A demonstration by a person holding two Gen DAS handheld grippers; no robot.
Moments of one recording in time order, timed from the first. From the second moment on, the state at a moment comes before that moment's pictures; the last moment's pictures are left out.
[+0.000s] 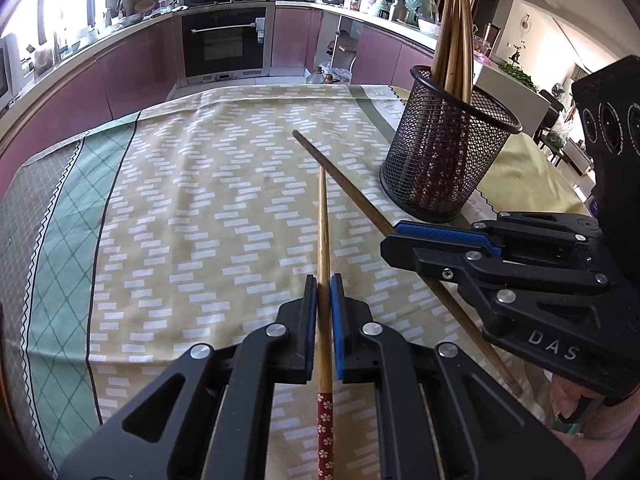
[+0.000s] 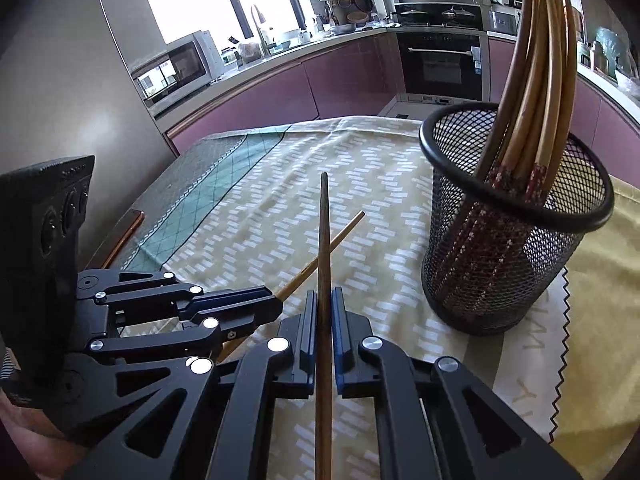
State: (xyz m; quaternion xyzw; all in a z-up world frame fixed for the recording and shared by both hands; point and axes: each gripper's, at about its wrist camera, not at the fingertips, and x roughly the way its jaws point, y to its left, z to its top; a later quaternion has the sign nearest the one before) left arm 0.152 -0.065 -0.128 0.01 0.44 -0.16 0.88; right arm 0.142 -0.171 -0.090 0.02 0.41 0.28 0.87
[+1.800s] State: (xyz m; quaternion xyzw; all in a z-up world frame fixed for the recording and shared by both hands) left arm 0.115 -0.072 -0.036 -0.03 0.35 -0.22 0.91; right arm 0.108 -0.244 -0.010 0.08 0.29 0.28 0.91
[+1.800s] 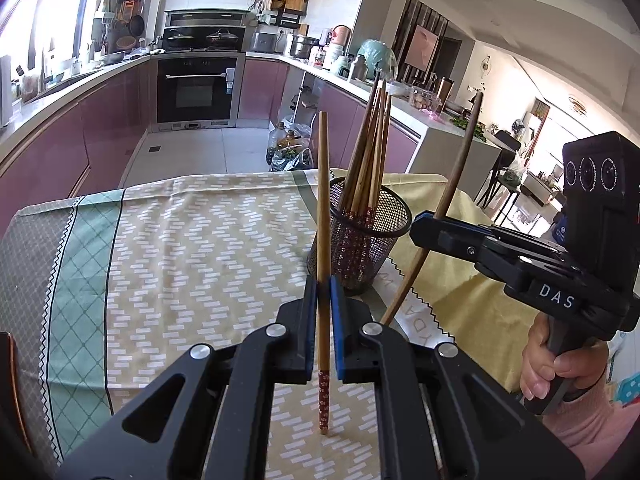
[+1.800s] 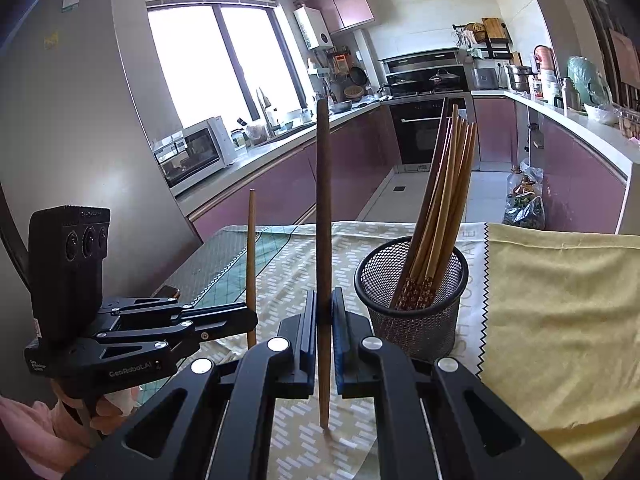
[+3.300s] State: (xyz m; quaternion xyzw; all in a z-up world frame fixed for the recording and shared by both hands) left arm 0.124 -0.080 -0.003 -0.03 0.31 -0.24 0.92; right arm 0.108 -0.260 0.027 0.07 0.24 0.27 0.93
